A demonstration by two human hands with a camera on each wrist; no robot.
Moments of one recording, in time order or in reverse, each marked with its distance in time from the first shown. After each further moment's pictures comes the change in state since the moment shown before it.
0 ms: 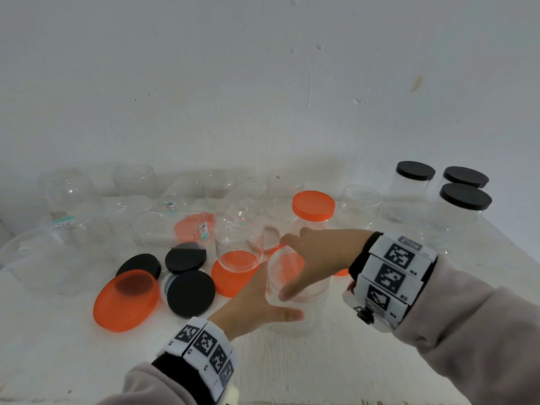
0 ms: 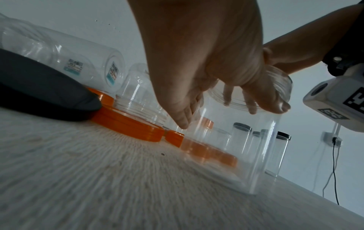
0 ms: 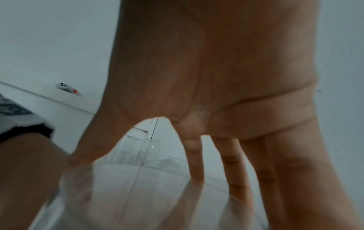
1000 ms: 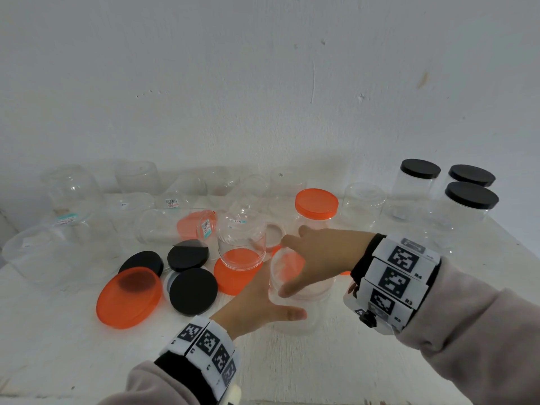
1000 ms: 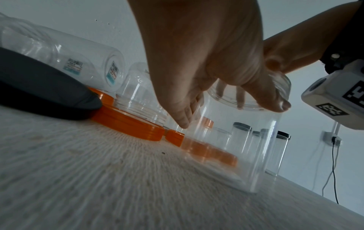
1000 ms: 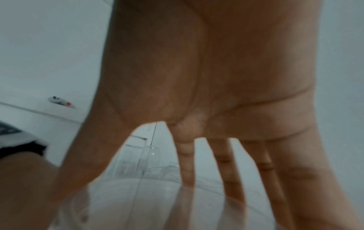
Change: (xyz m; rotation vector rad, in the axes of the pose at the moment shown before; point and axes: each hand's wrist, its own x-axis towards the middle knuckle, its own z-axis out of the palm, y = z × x) left_hand 0.000 -0.004 0.000 -0.003 0.004 0.015; right_hand 0.000 -0.007 0.001 -0.024 0.039 -0.022
